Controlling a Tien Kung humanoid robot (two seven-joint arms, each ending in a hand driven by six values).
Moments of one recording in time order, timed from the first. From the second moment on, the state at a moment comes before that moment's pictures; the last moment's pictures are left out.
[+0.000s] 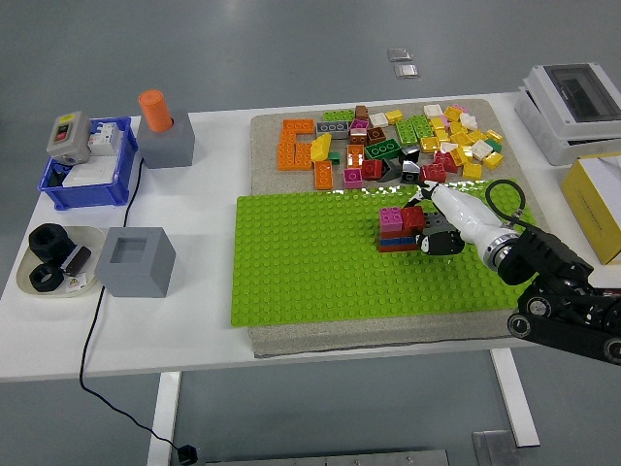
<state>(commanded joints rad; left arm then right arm) -0.06 0.33 -0.75 -0.21 0.30 0.08 0.22 0.85 -0.52 0.09 1.38 -1.28 -0.52 -0.31</state>
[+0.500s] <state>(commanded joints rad) -0.07 0.33 -0.75 -0.21 0.30 0.08 0.22 0.85 -0.52 0.09 1.38 -1.27 -0.52 -0.30</state>
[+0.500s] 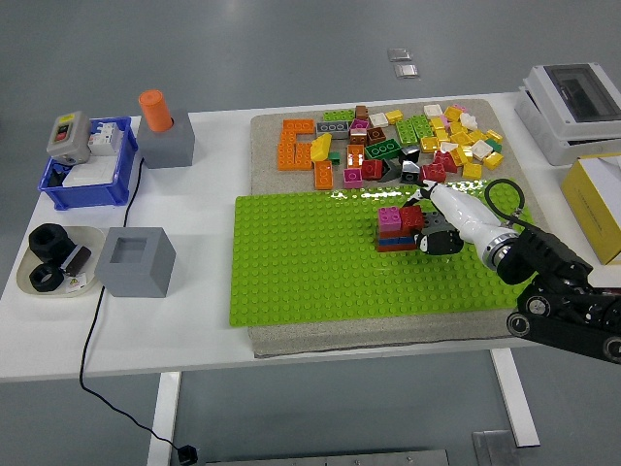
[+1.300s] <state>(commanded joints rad) -0.07 0.33 -0.75 -0.21 0.30 0.08 0.21 0.85 -0.52 0.08 1.38 -1.27 -0.52 -0.30</state>
